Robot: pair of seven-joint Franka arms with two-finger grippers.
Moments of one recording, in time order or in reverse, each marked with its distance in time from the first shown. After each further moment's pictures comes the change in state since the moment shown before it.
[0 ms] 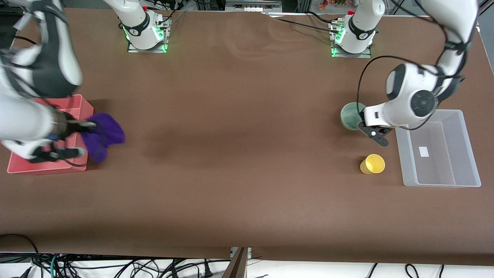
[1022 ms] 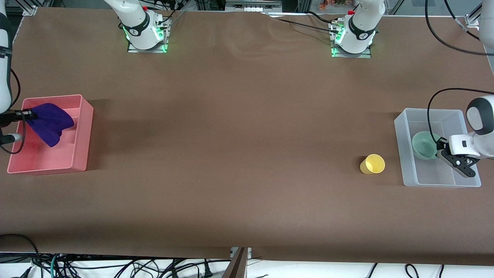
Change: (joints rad) left arm 0.406 0.433 0.019 0.431 0.185 0.190 0.437; right arm -0.085 0.047 -0.394 -0.320 0.078 0.298 -0.474
